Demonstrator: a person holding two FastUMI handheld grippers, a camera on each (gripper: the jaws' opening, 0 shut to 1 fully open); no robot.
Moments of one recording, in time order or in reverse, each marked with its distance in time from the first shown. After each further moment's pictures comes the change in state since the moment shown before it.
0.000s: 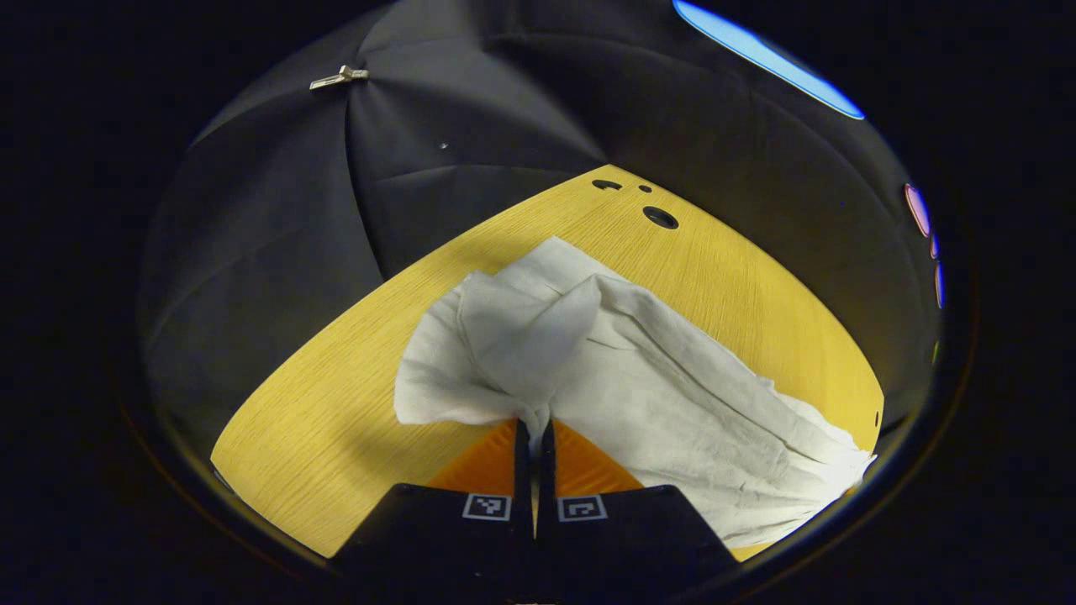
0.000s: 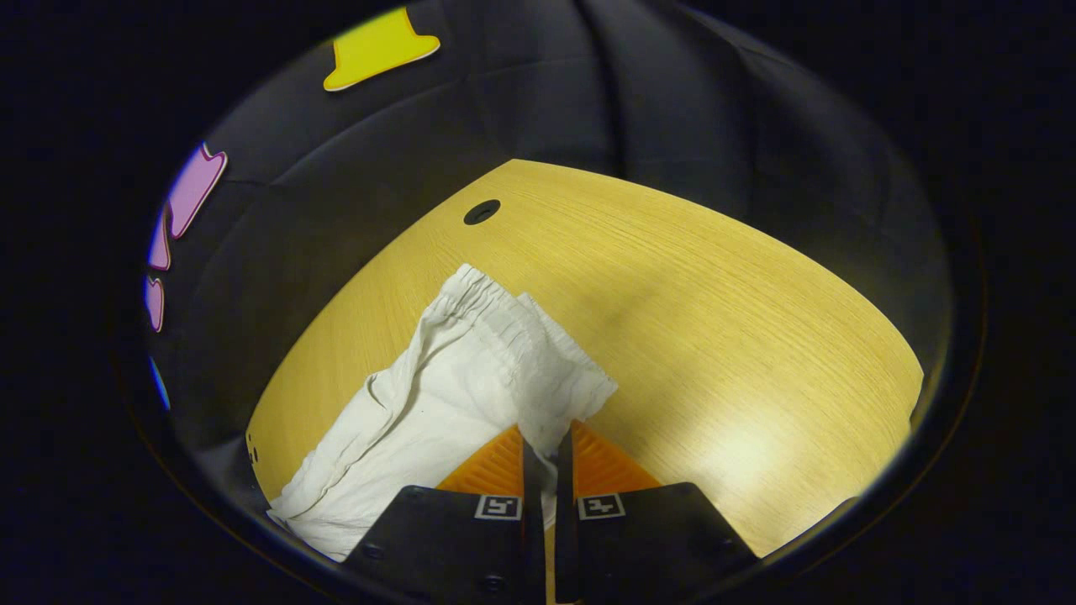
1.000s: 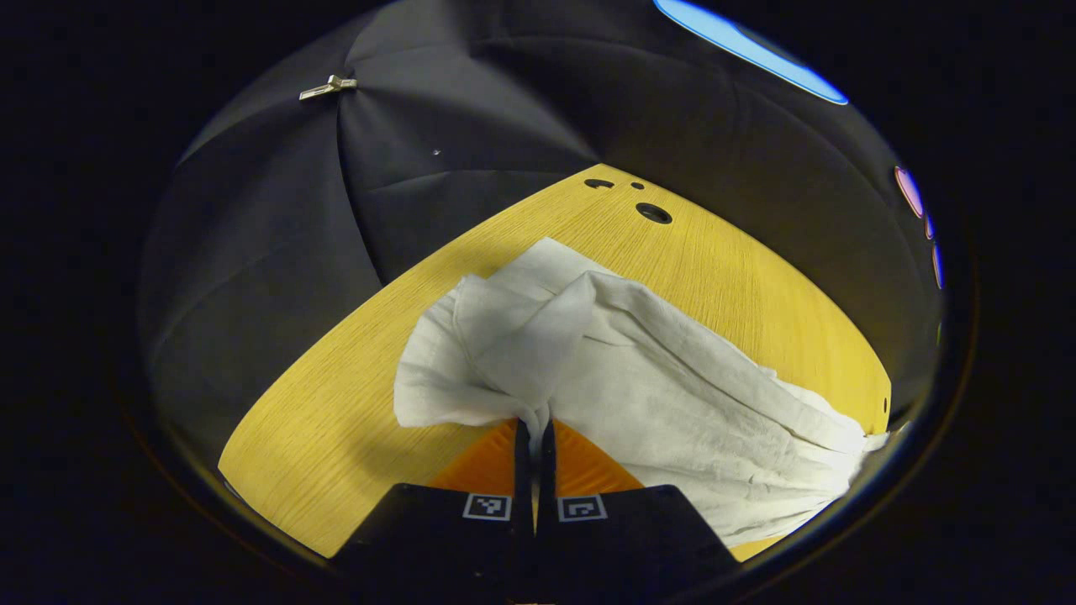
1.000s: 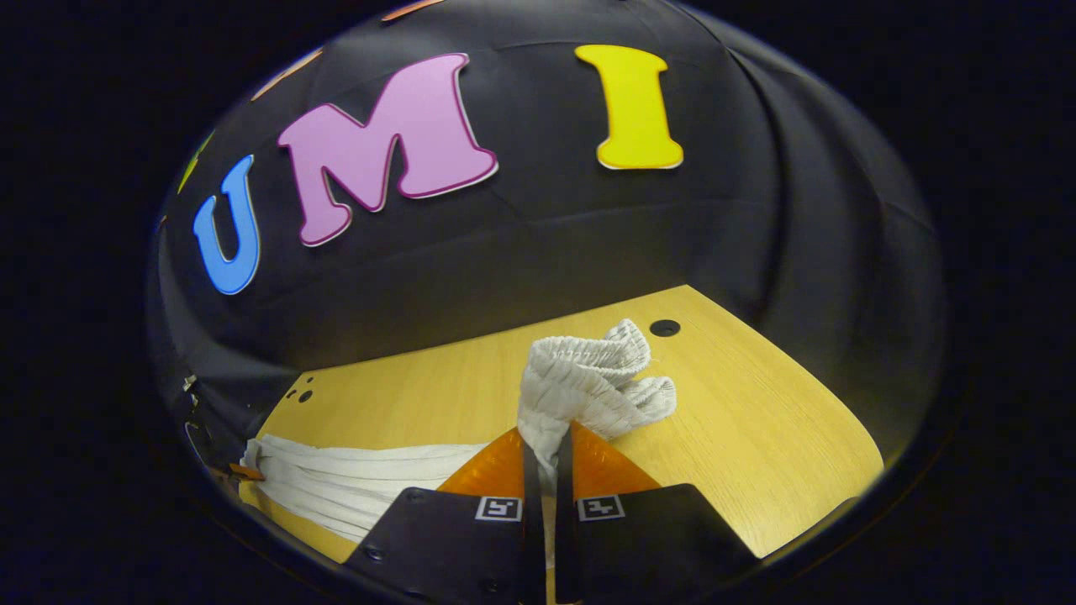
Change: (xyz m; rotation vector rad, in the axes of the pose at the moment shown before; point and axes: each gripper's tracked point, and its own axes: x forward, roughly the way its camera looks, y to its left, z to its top) left arm -0.001 0.000 -0.002 0.037 -0.005 -0.002; right arm -0.125 0.155 0.015 -0.413 -0.323 0.370
